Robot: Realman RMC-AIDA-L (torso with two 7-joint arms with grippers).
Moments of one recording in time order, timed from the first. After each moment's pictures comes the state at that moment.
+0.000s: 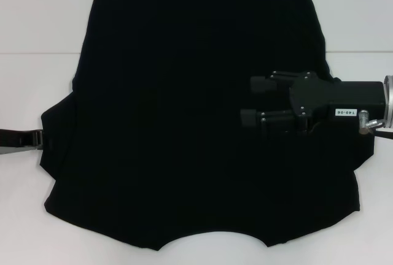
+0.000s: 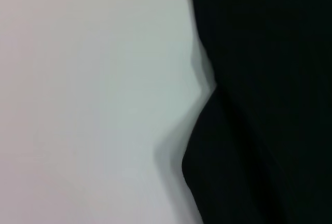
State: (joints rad) left arm -0.62 -2.05 0.55 0.79 2.65 1.10 -2.40; right arm 0.73 2.01 -0.70 -0.56 -1.94 -1.59 1.38
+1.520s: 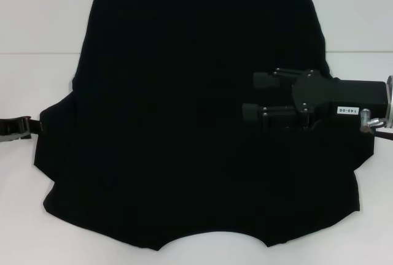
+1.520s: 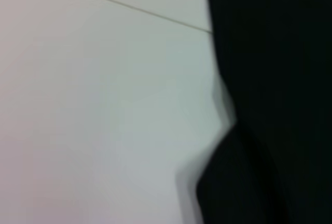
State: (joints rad) left arm -0.62 -2.04 0.49 0.81 2.65 1.09 -2.42; right arm 0.72 2.02 -0.66 -0.55 -1.94 -1.59 1.38
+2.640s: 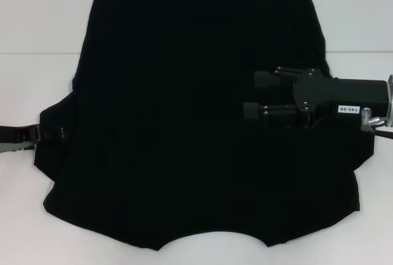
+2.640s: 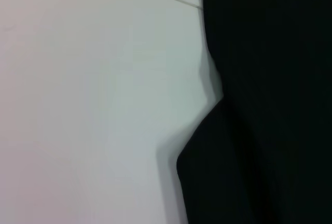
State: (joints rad) left arm -0.62 -2.06 0.50 0.79 2.65 1.11 -2.43; right arm 0.72 2.02 -0.66 -0.55 -1.94 -1.59 1.39
